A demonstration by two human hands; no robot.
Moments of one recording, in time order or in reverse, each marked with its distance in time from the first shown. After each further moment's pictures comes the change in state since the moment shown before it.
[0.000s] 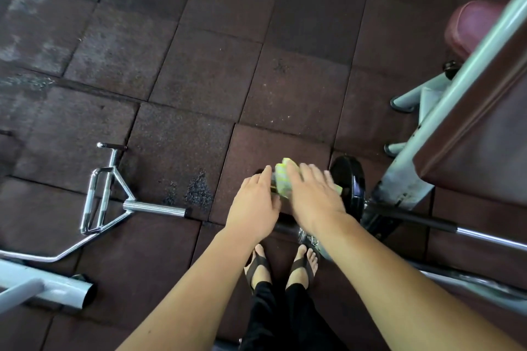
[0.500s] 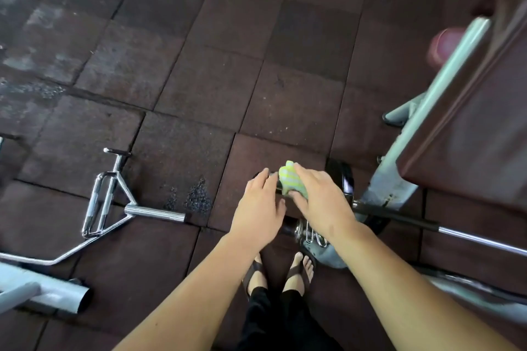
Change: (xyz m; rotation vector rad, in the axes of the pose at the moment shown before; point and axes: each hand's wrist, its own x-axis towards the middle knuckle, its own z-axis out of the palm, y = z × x) left_hand -0.033 0.016 -0.005 -0.032 0.095 0.087; right_hand -0.044 0.009 -0.037 0.264 0.157 -0.094
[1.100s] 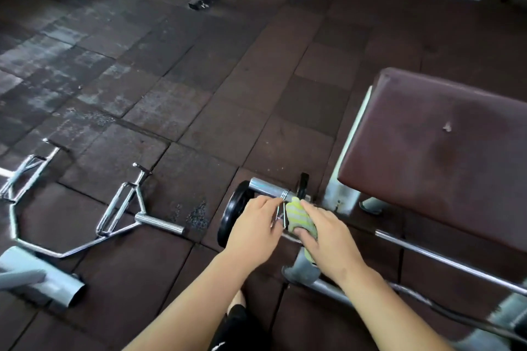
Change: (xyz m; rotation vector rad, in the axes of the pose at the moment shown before) left_hand -0.156 0.127 -0.007 0.005 0.232 0.111; right_hand -0.204 0.030 -0.088 0.107 0.148 -0.185
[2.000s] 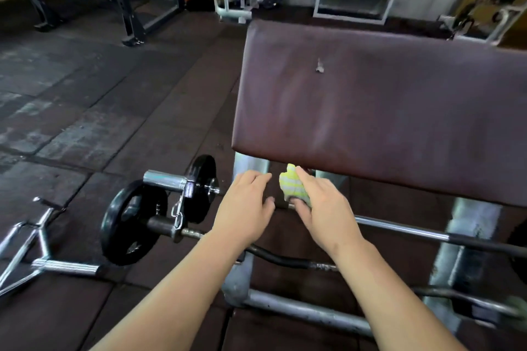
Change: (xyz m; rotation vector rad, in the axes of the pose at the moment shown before) left_hand 0.034 0.125 0.204 0.136 0.137 0.267; right_hand -0.057 0.240 -0.036 -0.222 0.568 -0.206
